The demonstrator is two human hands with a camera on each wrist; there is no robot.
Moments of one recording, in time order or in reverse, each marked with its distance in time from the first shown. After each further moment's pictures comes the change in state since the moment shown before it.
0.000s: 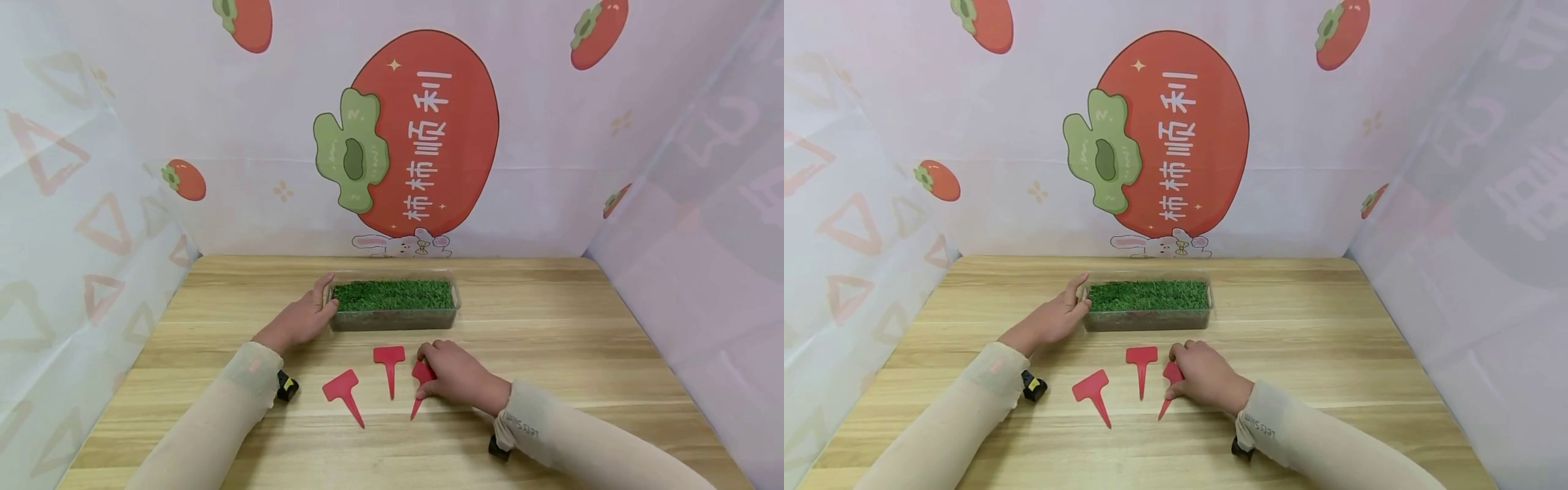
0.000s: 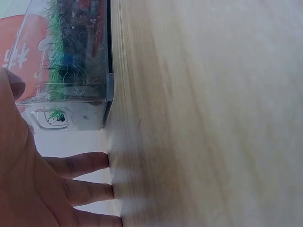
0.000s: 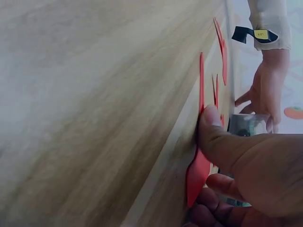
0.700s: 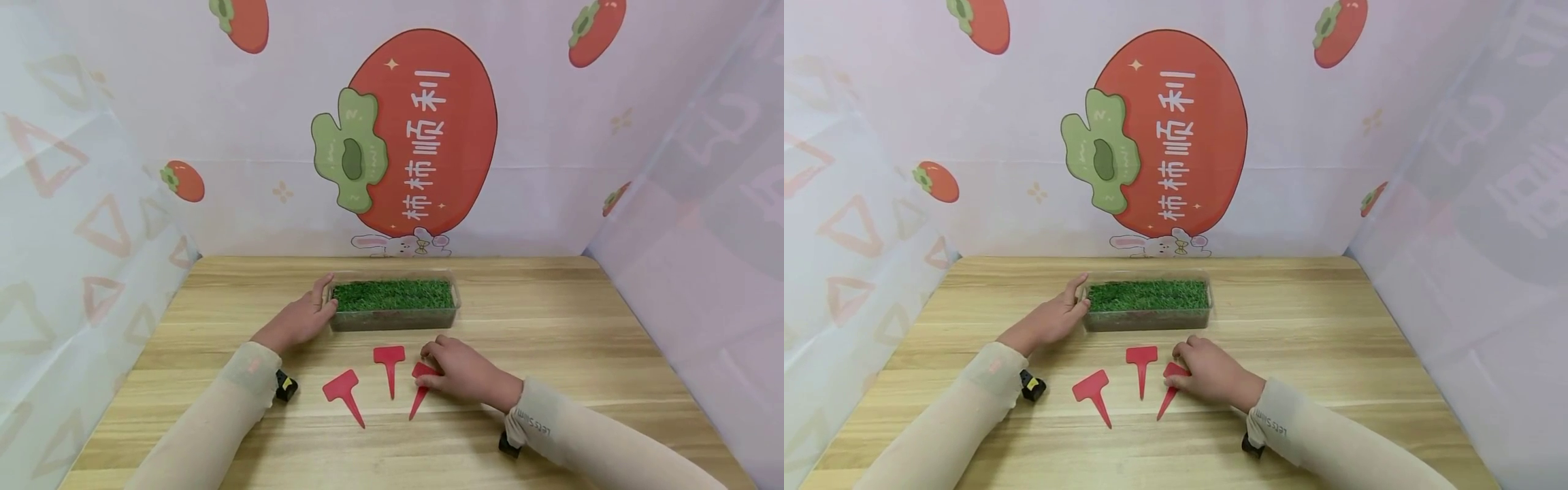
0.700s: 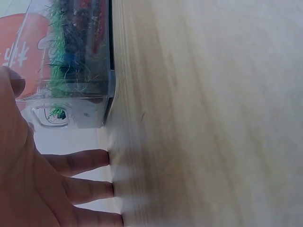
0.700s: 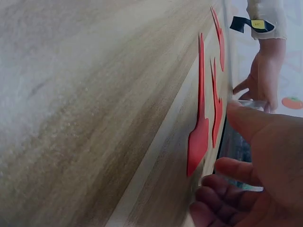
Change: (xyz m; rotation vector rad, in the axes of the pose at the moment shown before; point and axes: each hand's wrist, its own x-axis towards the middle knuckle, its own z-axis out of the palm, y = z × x) left_hand 0.001 0.000 -0.002 -0.003 -0.026 -0.019; right_hand -0.003 0.015 -0.001 -0.023 0.038 -0.043
